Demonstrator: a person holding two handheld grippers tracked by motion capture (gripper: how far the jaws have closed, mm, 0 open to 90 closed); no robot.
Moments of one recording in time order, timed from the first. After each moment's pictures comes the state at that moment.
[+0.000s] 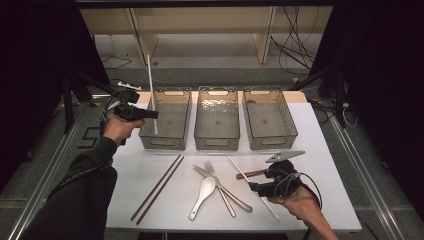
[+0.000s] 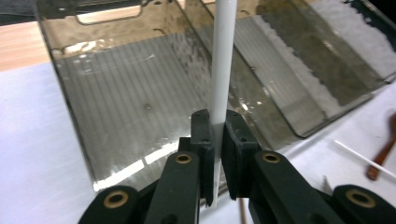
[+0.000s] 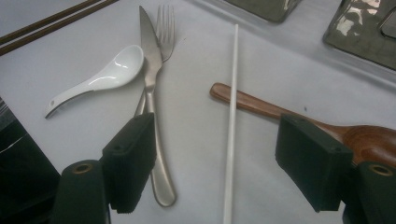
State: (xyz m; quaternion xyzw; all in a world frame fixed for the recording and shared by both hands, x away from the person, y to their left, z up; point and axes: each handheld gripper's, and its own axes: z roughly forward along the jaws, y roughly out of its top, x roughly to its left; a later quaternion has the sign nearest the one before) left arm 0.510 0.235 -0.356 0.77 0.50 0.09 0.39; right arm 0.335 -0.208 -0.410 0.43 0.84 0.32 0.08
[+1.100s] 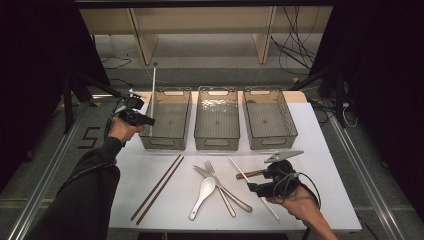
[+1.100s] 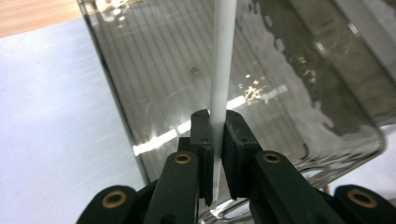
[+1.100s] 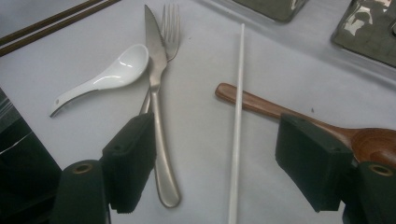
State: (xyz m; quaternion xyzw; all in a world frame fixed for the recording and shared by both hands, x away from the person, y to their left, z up) left arm 0.533 0.240 -0.398 0.79 0.52 0.11 0.30; right arm 0.336 -0.205 -0.411 0.42 0.84 0.33 0.07
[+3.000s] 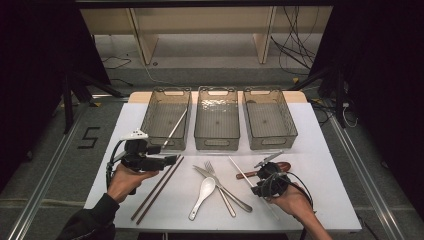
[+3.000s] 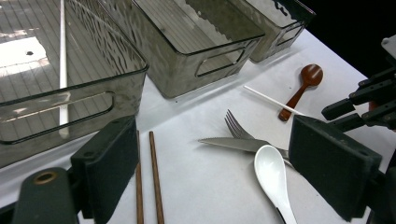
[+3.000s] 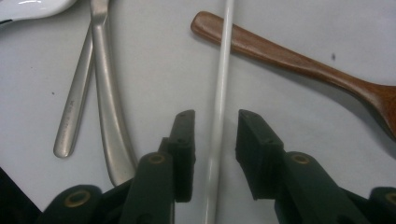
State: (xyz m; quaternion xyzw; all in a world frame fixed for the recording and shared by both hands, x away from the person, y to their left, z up) left arm 0.383 0.199 -0.404 0.76 0.44 0.06 0.47; right arm 0.357 -0.194 -0.451 0.43 0.88 0.20 0.05
